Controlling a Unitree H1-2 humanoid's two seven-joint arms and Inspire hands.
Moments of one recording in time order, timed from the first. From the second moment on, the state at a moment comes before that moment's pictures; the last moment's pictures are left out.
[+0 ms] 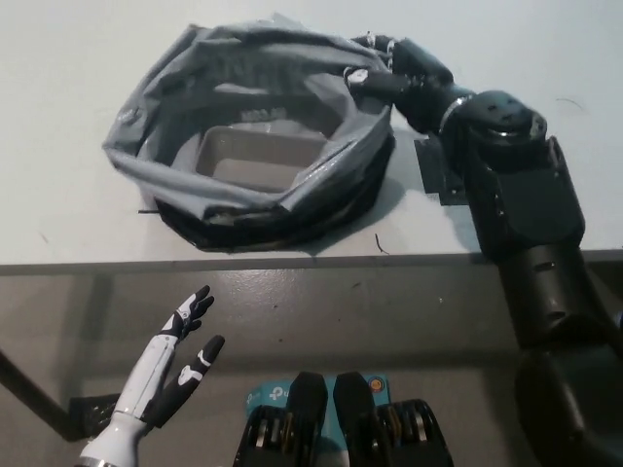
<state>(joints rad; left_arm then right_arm) -0.02 0.21 -0.08 -0.03 0.19 -0.13 -0.10 -1.07 0.01 -0.21 0.76 0.02 0.44 0.24</state>
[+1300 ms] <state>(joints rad) -0.03 0.21 -0.08 -0.03 0.19 -0.10 -0.10 -1.51 0.08 -0.73 0.93 0.56 0.47 -0.07</state>
